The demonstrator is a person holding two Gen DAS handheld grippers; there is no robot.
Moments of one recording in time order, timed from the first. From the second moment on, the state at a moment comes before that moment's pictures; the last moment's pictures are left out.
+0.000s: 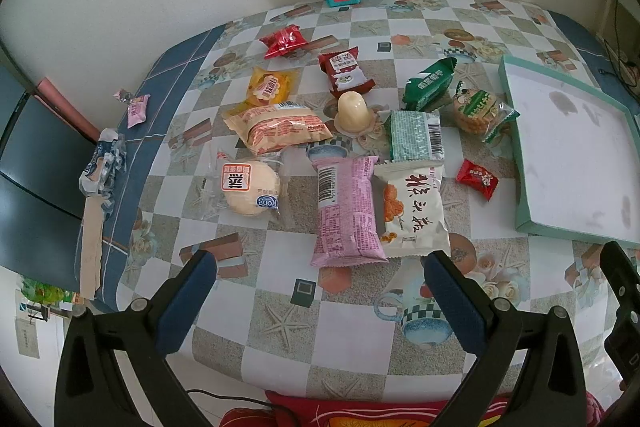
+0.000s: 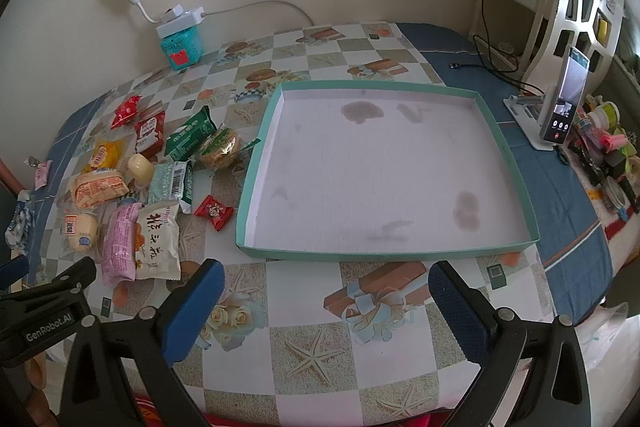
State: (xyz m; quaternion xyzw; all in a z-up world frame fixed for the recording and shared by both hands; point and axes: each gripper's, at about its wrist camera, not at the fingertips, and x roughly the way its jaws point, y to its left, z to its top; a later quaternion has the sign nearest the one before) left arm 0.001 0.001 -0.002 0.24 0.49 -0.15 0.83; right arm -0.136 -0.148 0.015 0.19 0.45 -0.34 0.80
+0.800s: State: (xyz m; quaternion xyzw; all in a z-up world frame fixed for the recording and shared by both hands) left arm 0.000 0.001 -0.004 0.24 0.49 -0.15 0.83; right arm -0.137 -0.148 0.015 0.19 0.45 -0.34 0.80
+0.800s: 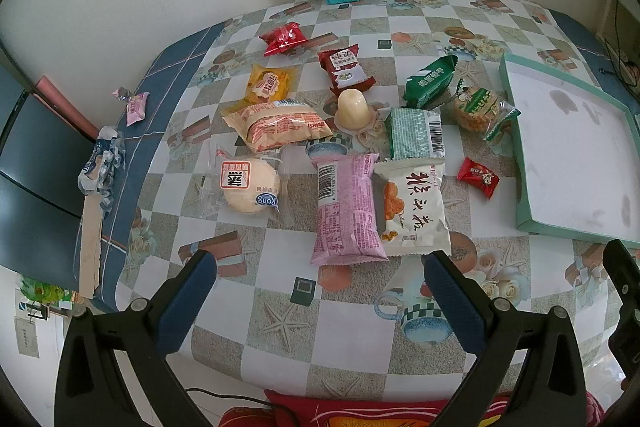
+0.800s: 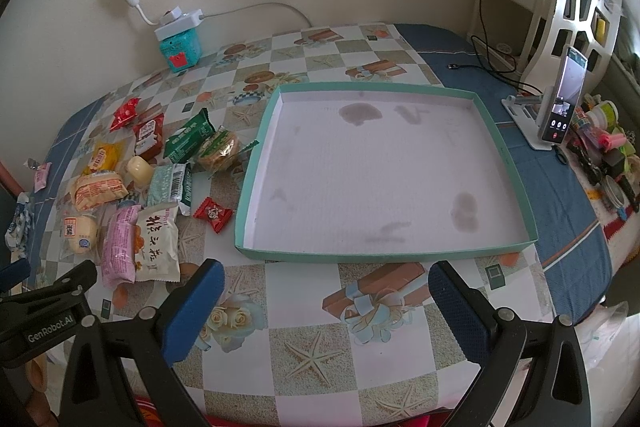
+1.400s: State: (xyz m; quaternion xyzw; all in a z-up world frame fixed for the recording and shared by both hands) left arm -0.001 0.003 -0.008 0.24 0.49 -0.15 0.82; right arm -0.137 -0.148 0.015 0.19 0.45 -0.34 0.80
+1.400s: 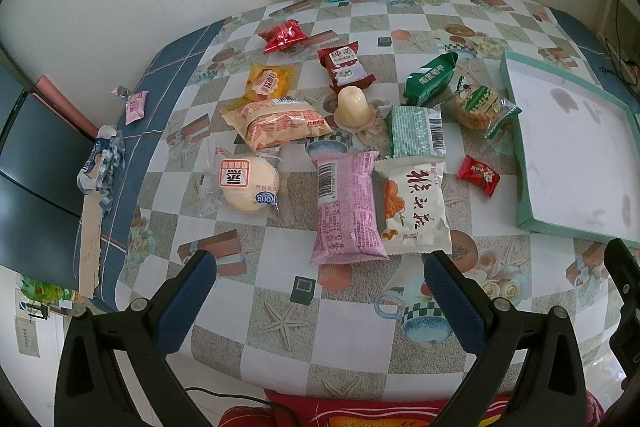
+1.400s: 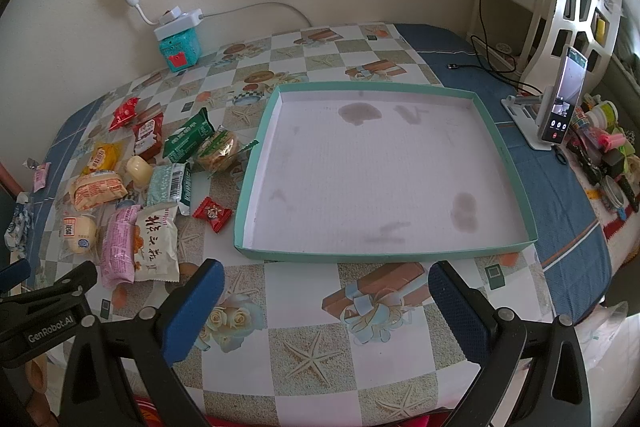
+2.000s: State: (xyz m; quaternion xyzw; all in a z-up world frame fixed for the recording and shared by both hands) left arm 0.001 0.003 -0.008 0.24 0.50 -0.15 0.82; right arm -0.137 -0.149 0.015 0.19 0.45 -0.35 0.80
